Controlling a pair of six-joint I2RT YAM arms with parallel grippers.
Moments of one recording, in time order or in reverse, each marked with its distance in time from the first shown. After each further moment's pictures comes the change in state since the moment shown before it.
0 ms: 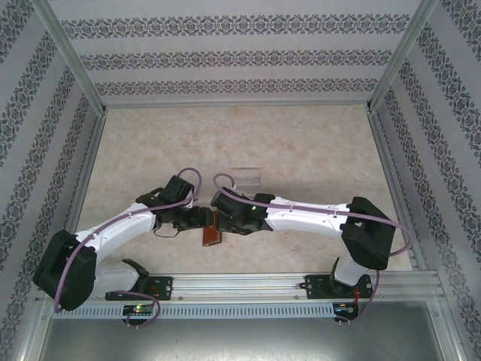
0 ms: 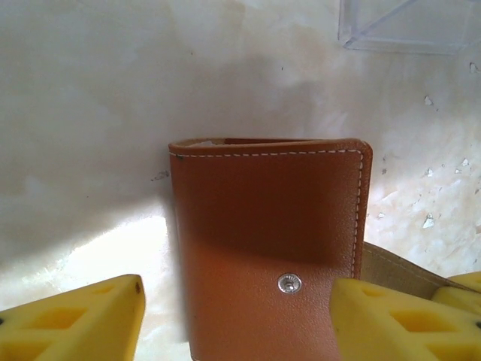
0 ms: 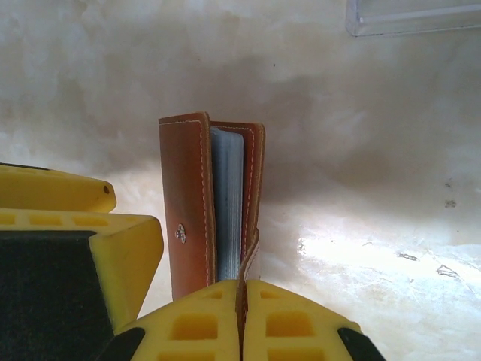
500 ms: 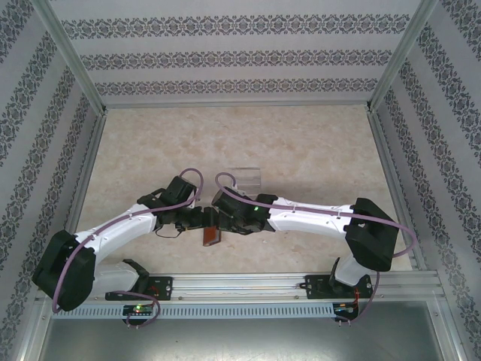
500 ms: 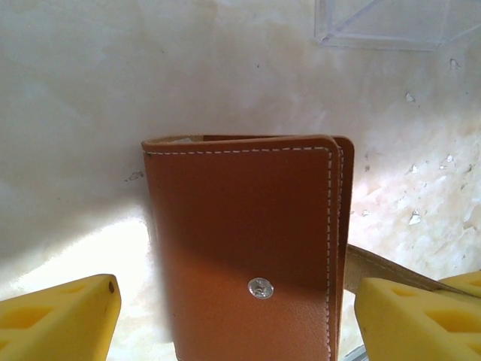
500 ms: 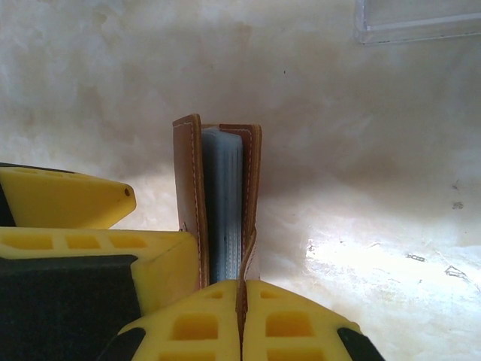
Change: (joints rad) left arm -0.026 0.000 0.000 0.021 -0.001 -0.016; right arm 0.000 -0.020 -0.013 0.024 0.002 0.012
